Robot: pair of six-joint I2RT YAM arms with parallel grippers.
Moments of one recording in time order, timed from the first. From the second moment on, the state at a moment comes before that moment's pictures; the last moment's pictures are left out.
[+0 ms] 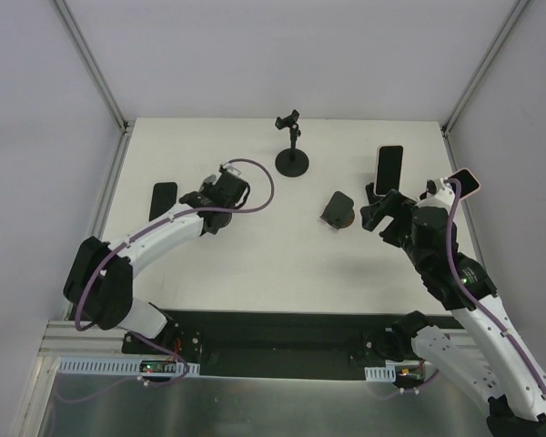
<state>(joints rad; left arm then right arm) -0.65 1.42 1.02 -0.61 -0.71 0.02 0.51 0.66 0.87 -0.63 0.33 0.71</state>
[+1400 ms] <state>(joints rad) -0.40 1.96 1.25 -0.62 -0.73 -0.04 0.41 0.69 0.91 -0.71 0.27 0.52</state>
